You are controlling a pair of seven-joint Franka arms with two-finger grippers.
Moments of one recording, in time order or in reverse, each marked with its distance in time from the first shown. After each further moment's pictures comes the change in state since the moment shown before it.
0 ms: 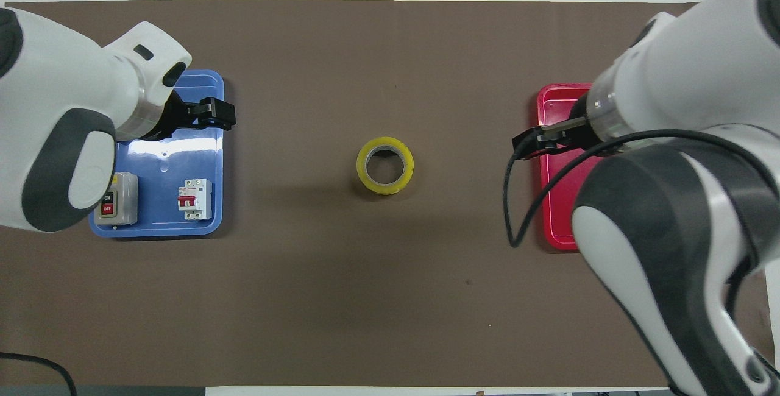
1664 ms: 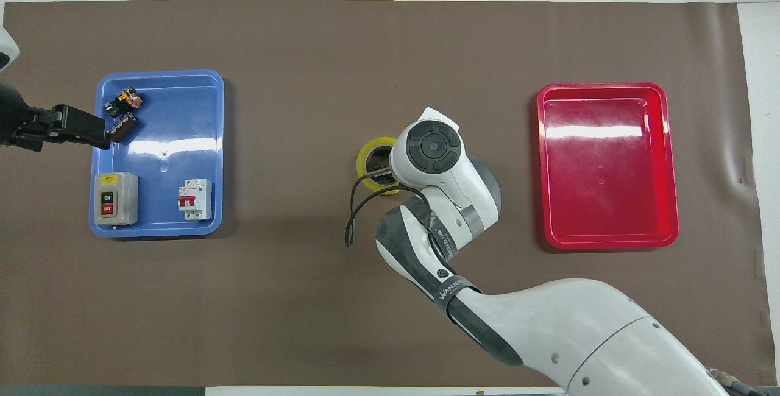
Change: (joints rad) left arm 0.164 -0.014 0.009 0.208 -0.001 -0.345 0.256; right arm 0.214 0.378 -0.006 -0.191 -0.048 0.649 0.180
